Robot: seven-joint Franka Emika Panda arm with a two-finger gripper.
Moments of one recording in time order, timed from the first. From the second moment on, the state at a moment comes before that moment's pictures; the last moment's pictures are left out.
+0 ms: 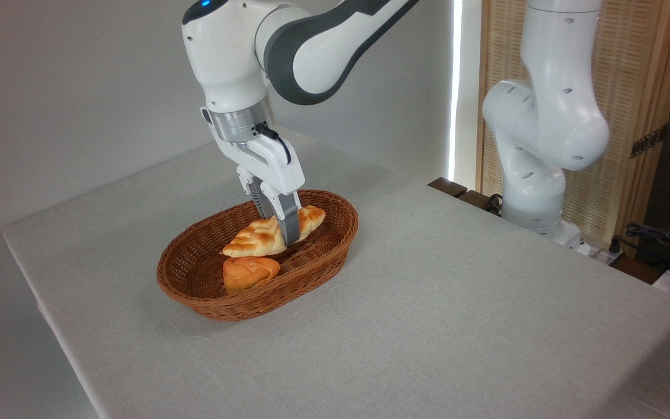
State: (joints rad) arm -0.29 -0.10 -0.05 -2.13 -0.05 1.93 0.49
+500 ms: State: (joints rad) arm -0.30 -0.11 -0.05 -2.12 -0.04 1.93 0.49
